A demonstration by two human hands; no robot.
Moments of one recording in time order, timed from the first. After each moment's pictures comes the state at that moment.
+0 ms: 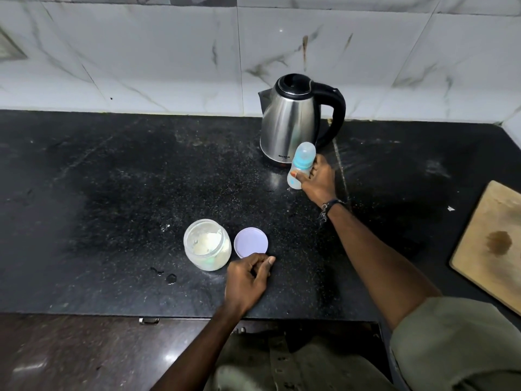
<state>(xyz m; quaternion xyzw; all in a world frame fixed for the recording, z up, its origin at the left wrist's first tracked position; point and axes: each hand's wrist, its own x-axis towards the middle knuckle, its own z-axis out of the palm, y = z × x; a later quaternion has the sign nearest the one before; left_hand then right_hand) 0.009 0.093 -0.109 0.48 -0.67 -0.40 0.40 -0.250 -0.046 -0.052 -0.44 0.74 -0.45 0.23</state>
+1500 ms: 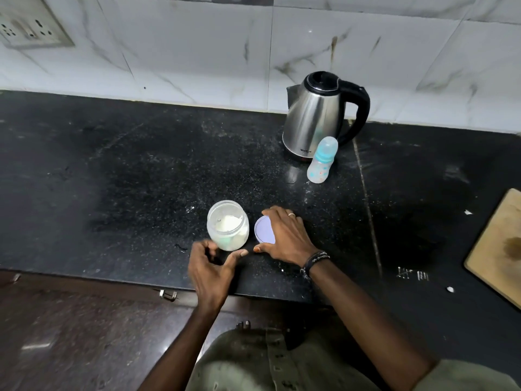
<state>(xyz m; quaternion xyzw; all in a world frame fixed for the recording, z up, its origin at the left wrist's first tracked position) 0.097 0.108 -0.081 0.64 -0.51 -0.31 0.49 -0.099 0.069 -0.044 -0.72 0.67 -0.08 0.17</state>
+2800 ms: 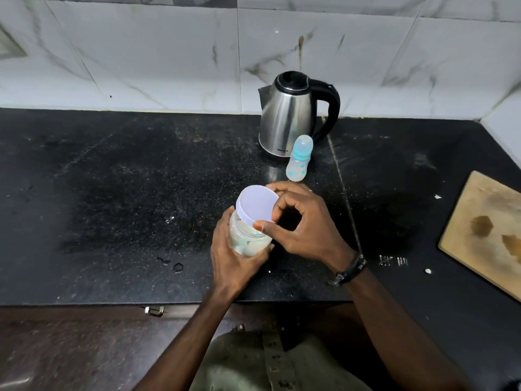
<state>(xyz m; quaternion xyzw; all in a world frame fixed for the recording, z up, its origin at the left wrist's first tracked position) 0.040 0.094 -0.038 0.51 -0.62 -0.39 0.46 -0.126 0.111 0.068 -0.67 0.57 -0.44 0.18</state>
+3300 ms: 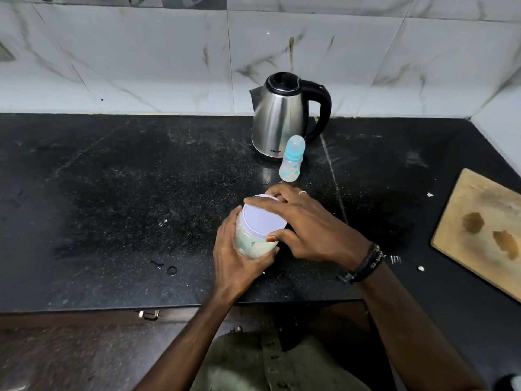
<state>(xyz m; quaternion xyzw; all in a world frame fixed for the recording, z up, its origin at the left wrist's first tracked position) 0.025 0.095 -0.045 0.48 -0.63 -0.40 0.45 -0.142 0.117 0.098 -0.78 0.59 -0.14 0.18</state>
